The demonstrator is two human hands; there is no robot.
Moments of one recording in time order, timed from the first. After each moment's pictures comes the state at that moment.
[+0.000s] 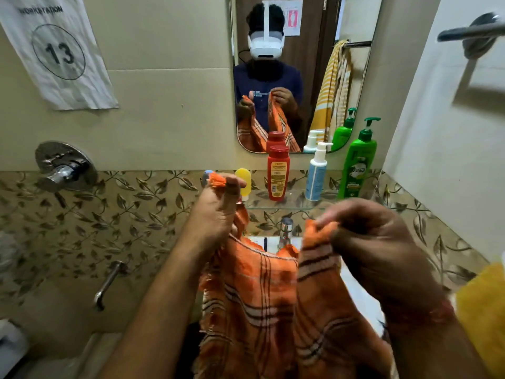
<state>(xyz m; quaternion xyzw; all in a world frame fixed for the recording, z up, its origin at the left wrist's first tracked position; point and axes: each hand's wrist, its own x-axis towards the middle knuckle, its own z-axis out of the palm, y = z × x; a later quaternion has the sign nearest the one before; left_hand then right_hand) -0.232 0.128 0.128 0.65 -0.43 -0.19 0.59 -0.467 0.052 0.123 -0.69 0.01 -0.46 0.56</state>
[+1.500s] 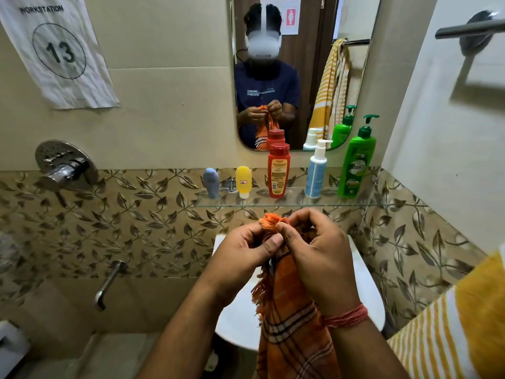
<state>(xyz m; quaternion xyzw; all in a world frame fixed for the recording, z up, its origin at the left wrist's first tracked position) -0.259 0.147 0.073 0.51 -0.46 -0.41 0.60 -0.393 0.084 0.085 -0.73 0.31 -0.51 0.34</state>
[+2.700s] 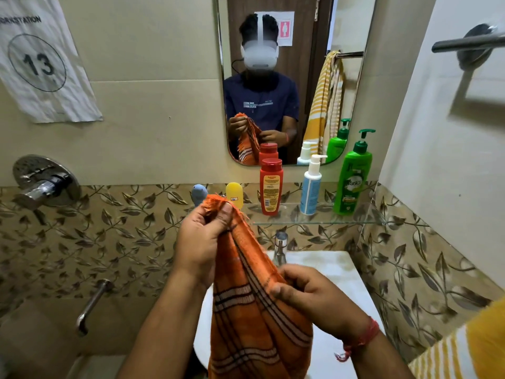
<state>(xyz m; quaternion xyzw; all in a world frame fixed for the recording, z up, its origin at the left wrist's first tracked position) -0.224 0.092 0.100 0.48 -0.29 -0.31 0.77 -0.410 0.016 0.035 -0.74 0.15 -0.21 0.62</state>
